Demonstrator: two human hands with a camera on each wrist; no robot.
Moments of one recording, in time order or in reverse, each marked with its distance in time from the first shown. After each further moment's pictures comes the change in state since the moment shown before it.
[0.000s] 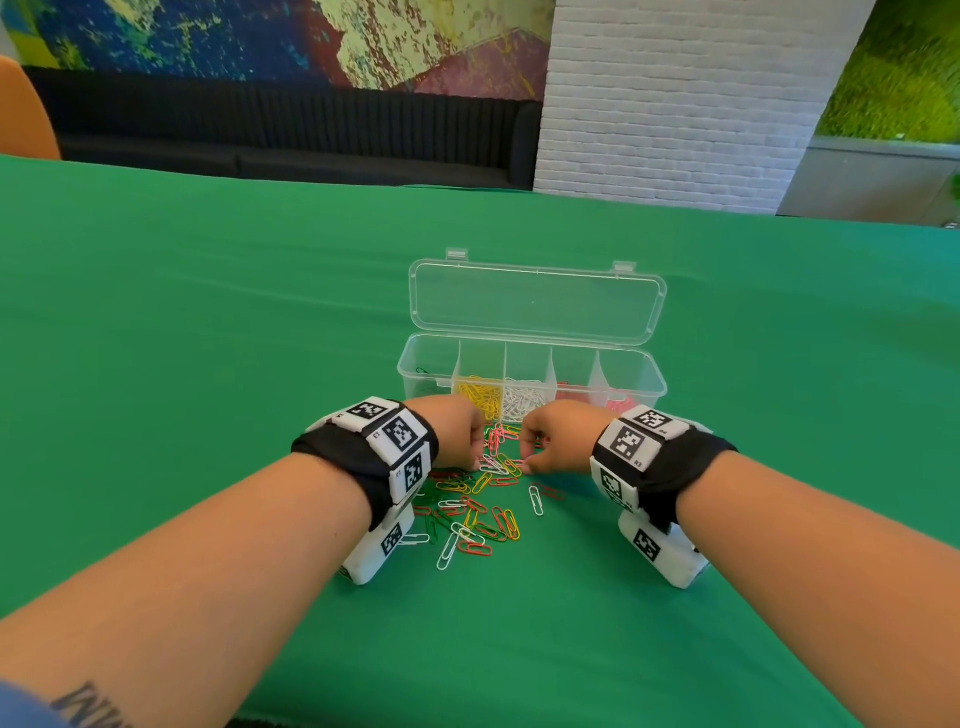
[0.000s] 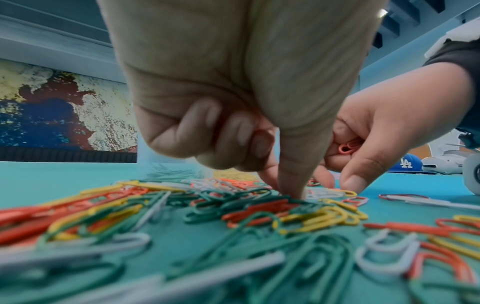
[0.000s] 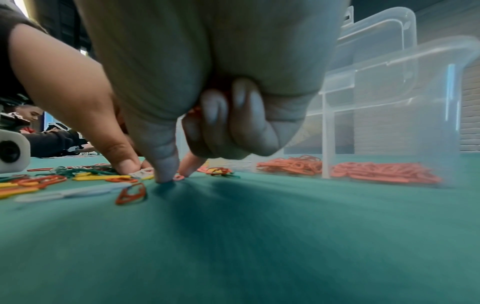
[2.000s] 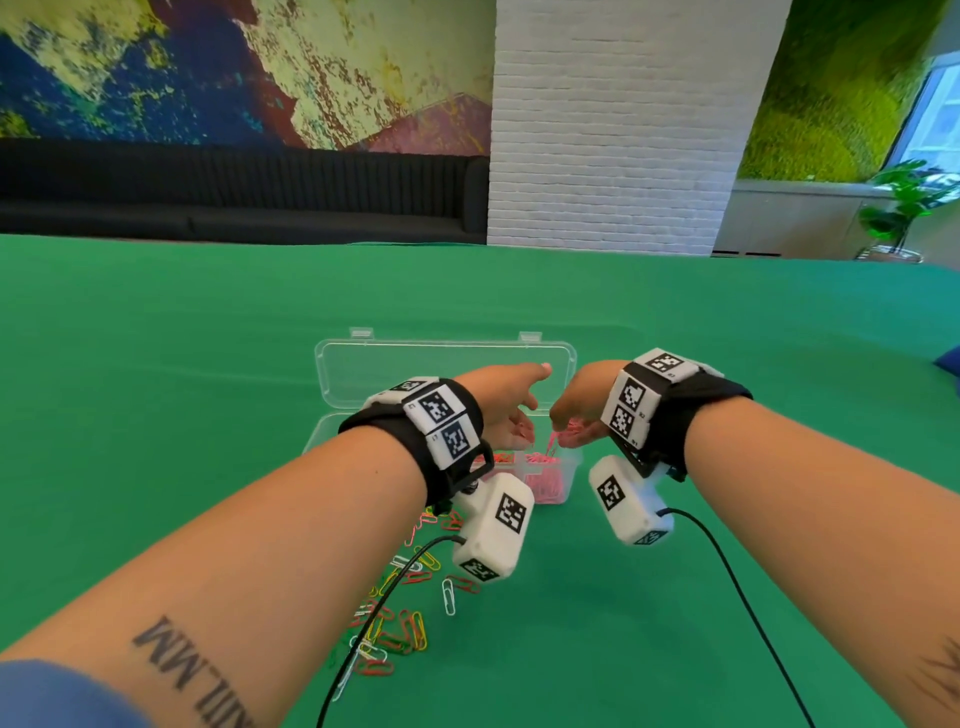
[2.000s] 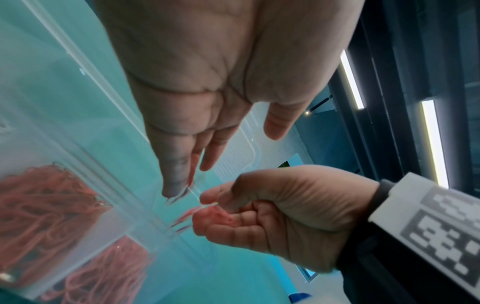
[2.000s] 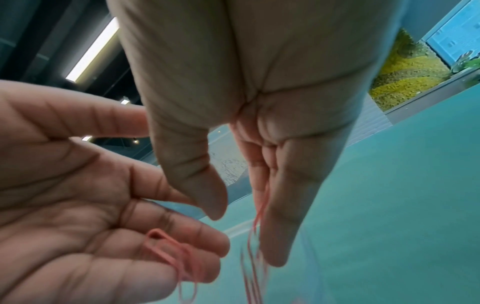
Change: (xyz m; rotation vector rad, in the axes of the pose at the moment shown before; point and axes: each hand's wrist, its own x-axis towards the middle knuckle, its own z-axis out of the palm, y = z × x) left_hand 0.075 0.121 -0.068 -1.326 -0.144 -0.137; right_hand 0.011 0.119 -0.097 0.724 0.086 0.417
